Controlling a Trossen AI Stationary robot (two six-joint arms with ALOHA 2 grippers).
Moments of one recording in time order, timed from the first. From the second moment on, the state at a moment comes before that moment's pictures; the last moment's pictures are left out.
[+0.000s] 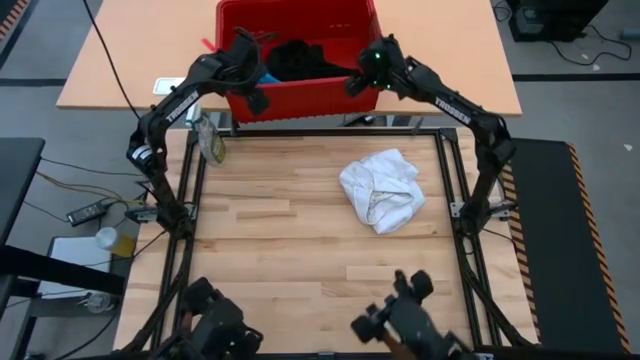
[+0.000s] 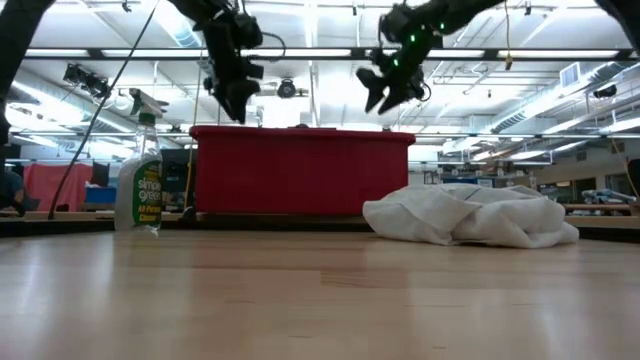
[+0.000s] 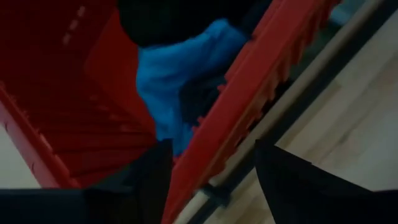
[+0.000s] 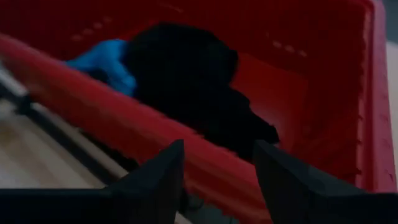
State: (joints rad) left arm 0.90 1.74 1.86 -1.06 -0.28 0.34; right arm -0.78 1.82 1.81 -0.56 0.18 0.07
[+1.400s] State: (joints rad) left arm 0.84 2.11 2.22 -0.67 -0.06 -0.15; right arm -0.86 1.56 1.82 -0.78 0.03 0.03
